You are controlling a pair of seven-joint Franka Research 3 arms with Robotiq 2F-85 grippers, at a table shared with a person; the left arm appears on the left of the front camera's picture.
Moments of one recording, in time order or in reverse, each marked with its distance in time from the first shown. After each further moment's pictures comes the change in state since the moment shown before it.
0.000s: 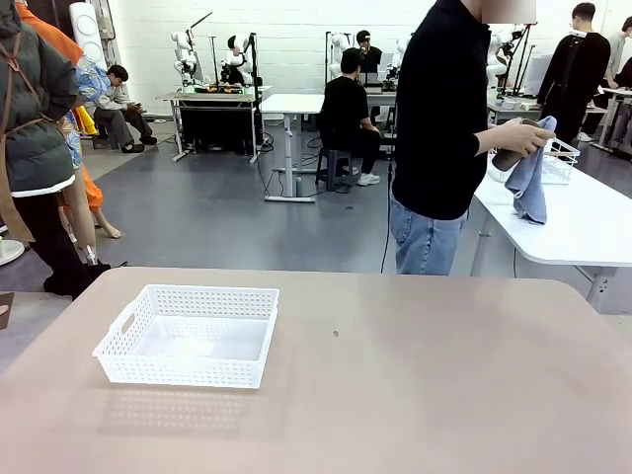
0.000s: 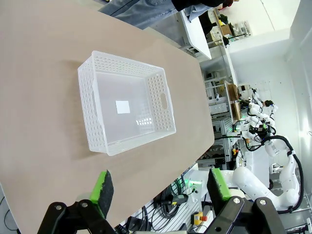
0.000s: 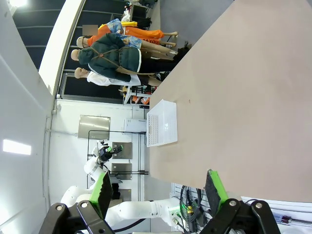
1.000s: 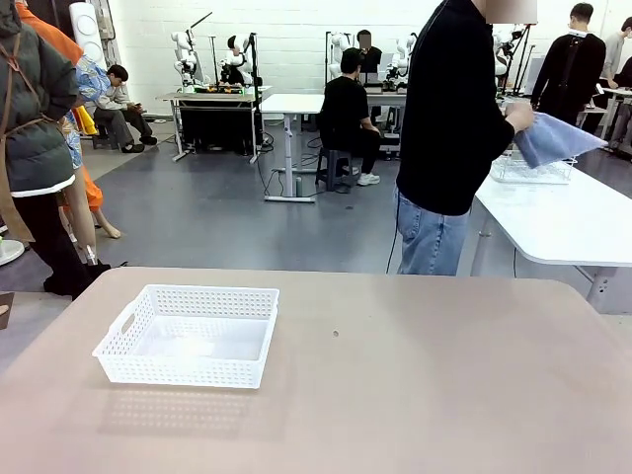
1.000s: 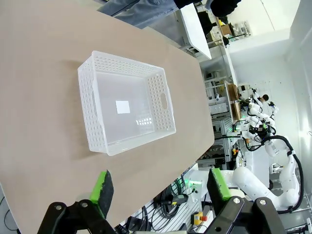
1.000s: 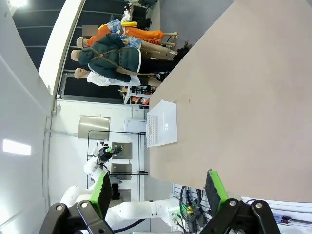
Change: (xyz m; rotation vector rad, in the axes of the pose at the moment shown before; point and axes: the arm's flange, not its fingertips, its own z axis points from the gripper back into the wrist) left arm 0.000 0.000 0.000 0.000 0.000 0.000; right arm 0.000 0.000 0.000 -0.001 -0.002 0.000
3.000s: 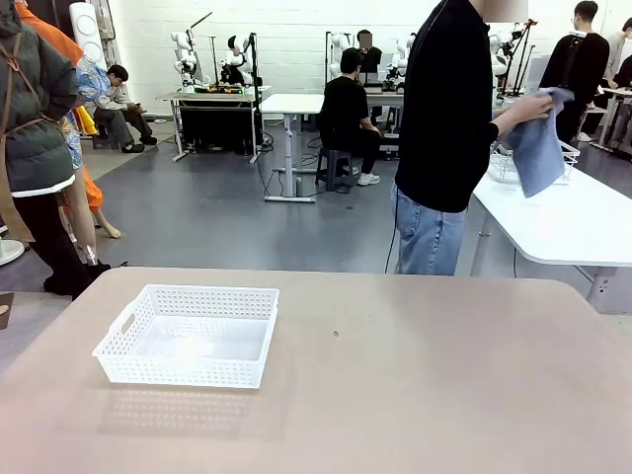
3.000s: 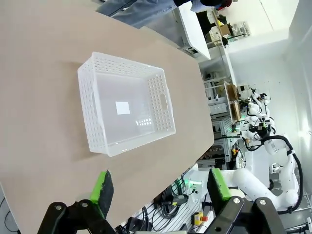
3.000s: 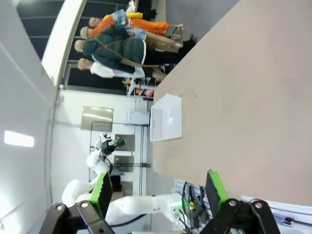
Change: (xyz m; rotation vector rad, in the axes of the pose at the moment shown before) left arm 0.000 0.000 0.001 -0.003 -0.004 -0.007; right arm 0.005 0.004 -0.011 0.020 0.034 0.010
